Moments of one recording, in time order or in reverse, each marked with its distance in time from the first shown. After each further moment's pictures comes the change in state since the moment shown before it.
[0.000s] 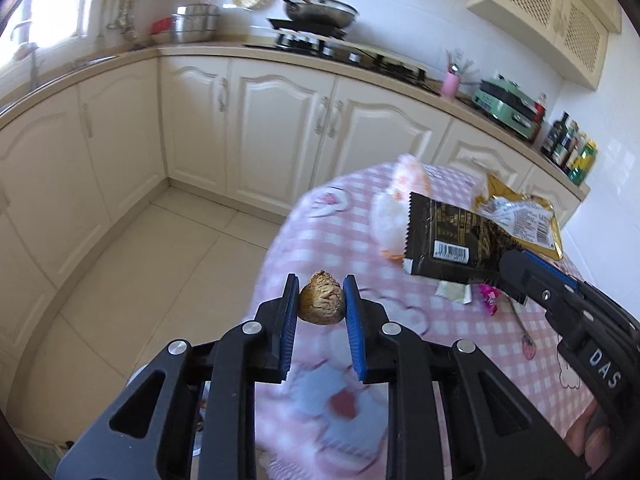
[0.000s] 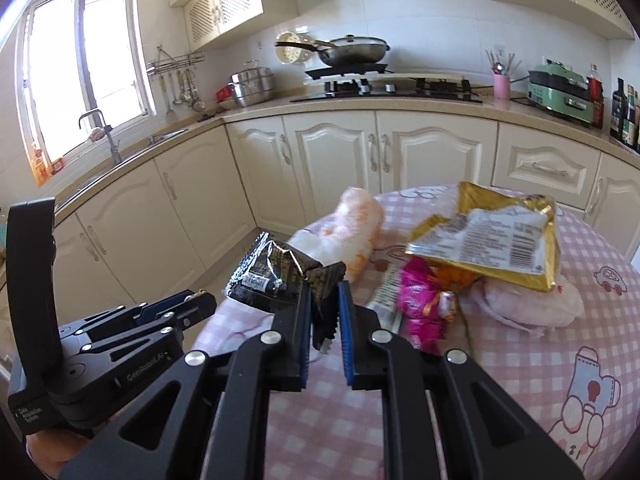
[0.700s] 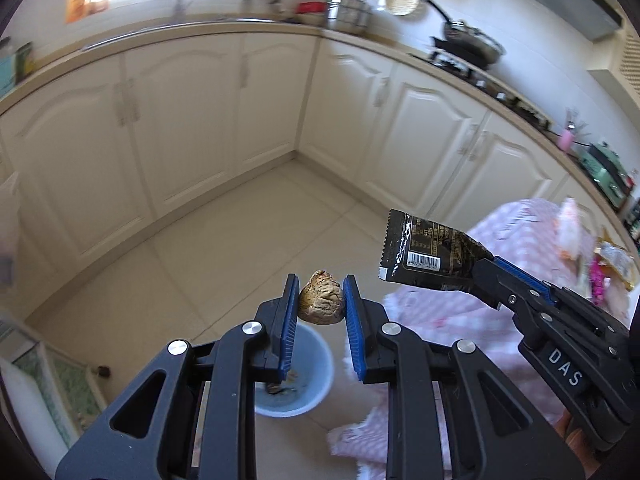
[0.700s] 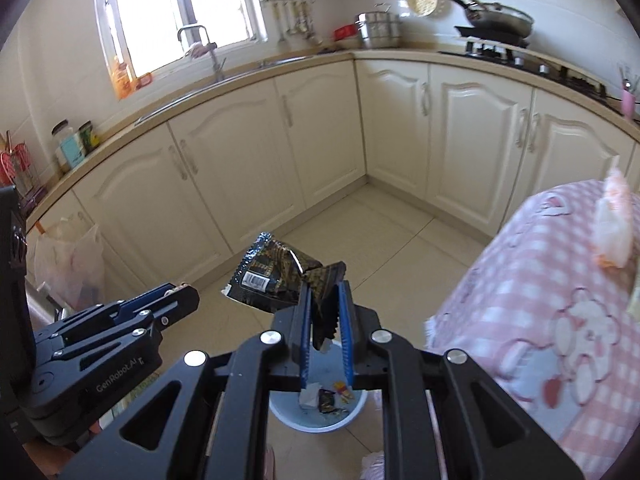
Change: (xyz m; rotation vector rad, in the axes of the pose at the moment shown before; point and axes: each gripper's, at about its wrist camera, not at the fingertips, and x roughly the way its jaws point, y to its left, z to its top) left arm -0.068 0.180 -0.058 -0.286 0.001 0.310; right arm 0.079 0.216 -0.046 -0.214 0.199 0.282
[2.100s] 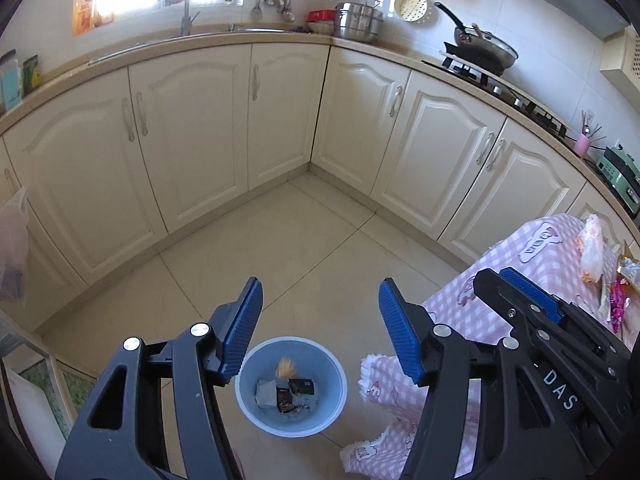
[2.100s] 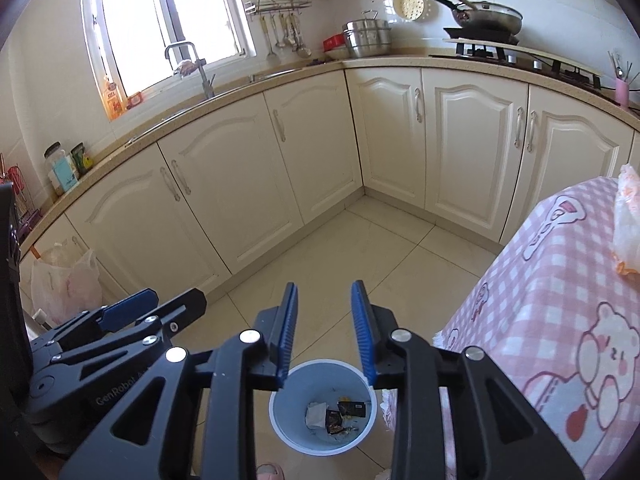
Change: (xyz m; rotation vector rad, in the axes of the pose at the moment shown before) left arm 0.010 -0.006 0.017 0.020 -0.043 0.044; right arm 0.013 -0.012 0.011 0.064 -0.067 -0.009
